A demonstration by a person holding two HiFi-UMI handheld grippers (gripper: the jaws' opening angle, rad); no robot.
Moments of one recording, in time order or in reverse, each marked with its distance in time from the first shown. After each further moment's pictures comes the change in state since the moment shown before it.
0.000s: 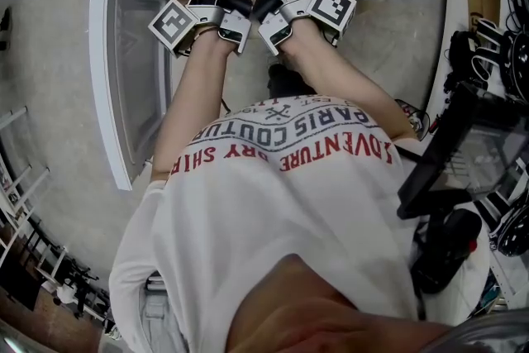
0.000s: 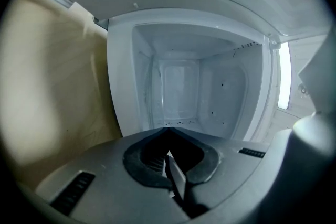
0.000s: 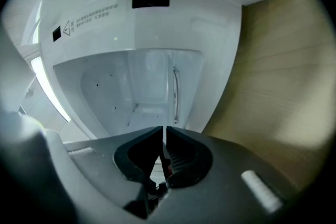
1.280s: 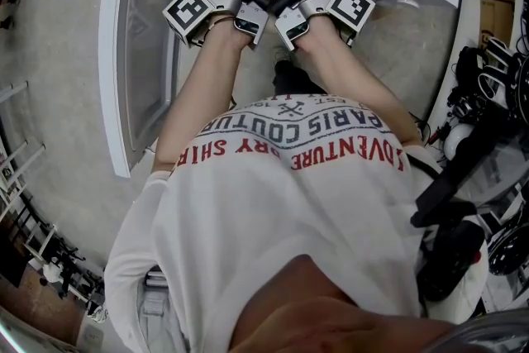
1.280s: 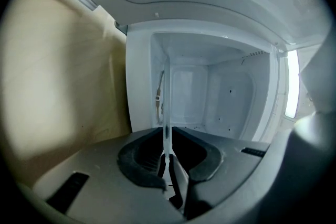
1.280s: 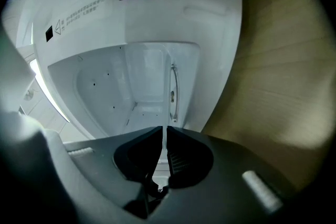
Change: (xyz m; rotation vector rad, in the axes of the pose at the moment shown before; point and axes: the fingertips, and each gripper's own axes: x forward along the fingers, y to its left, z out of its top) left arm -0.012 0.027 0.007 -0.065 -0.051 0.085; right arm 0.007 -0.008 -0.005 0.012 0.028 0.009
